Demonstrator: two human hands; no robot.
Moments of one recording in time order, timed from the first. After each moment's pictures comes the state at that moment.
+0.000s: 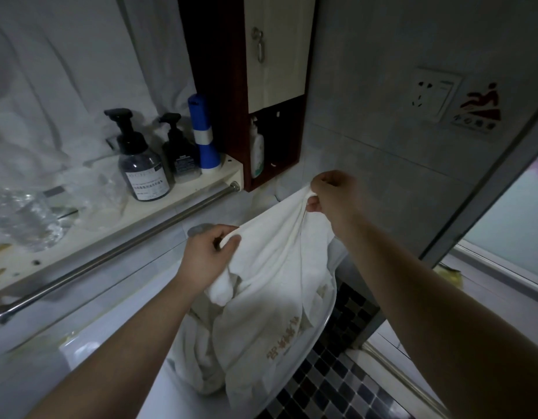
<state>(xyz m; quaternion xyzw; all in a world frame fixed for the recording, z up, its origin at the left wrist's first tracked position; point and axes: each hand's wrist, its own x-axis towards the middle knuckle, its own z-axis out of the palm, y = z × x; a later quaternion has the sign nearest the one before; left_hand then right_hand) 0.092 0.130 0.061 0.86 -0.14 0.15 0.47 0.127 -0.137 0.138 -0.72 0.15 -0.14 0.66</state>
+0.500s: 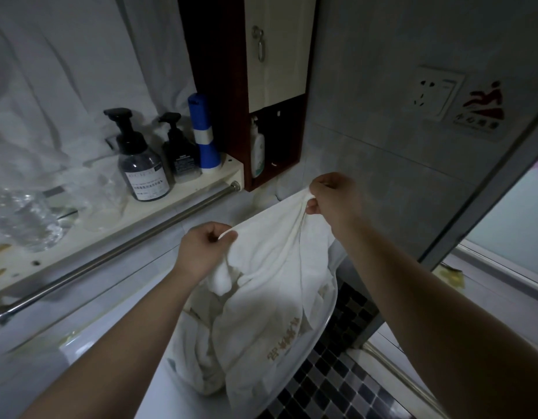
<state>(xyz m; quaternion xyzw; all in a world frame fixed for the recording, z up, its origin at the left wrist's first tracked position) 0.104 0.131 0.068 0.85 0.02 0.06 0.53 0.128 -0.136 0.133 -0.75 0.14 -0.13 0.63</state>
